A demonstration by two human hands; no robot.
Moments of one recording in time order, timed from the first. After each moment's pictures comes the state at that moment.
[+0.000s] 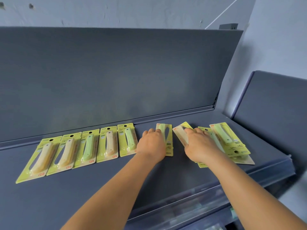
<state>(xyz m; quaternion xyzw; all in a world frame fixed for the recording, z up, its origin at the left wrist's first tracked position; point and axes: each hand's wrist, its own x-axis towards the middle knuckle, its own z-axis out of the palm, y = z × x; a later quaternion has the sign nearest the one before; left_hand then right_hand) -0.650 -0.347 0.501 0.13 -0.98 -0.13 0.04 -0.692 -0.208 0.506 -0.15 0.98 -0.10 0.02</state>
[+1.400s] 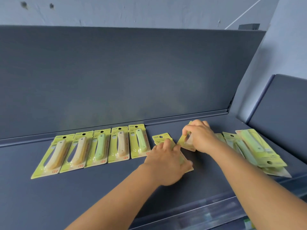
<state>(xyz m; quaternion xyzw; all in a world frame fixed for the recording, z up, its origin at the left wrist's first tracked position) -0.613 -0.351 0.495 -0.03 -1.00 -0.04 0.03 -0.746 -0.232 0.498 -0.27 0.96 -0.11 -0.01</state>
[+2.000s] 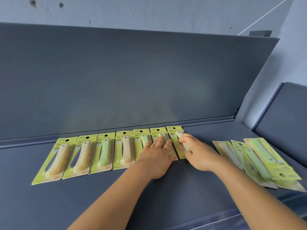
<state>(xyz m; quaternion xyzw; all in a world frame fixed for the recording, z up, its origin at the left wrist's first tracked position) -0.641 -0.403 0.485 0.01 -1.00 -0.04 -0.03 -0.711 -0.252 0.500 -0.29 0.94 -0.16 0.09</state>
